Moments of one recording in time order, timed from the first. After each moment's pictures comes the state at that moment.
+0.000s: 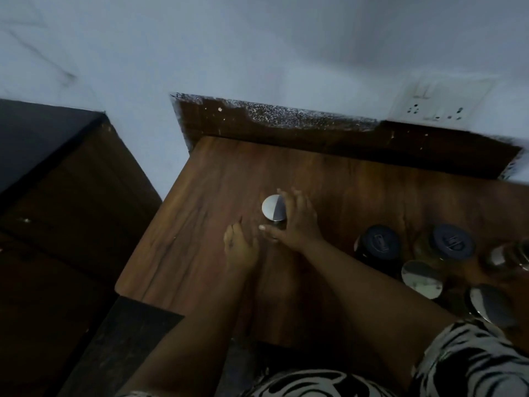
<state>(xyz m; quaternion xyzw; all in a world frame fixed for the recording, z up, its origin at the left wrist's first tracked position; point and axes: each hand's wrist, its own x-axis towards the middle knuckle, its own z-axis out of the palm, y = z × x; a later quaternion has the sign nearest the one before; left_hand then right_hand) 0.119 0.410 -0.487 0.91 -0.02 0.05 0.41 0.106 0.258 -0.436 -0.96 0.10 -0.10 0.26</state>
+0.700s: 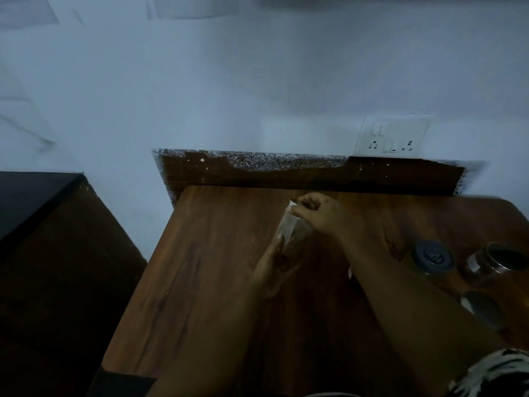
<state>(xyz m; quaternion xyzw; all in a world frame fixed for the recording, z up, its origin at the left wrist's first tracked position) 0.128 0.363 -0.409 0.46 0.00 -0.40 0.80 0.118 0.190 -0.334 -0.87 0.22 -0.11 0.44</state>
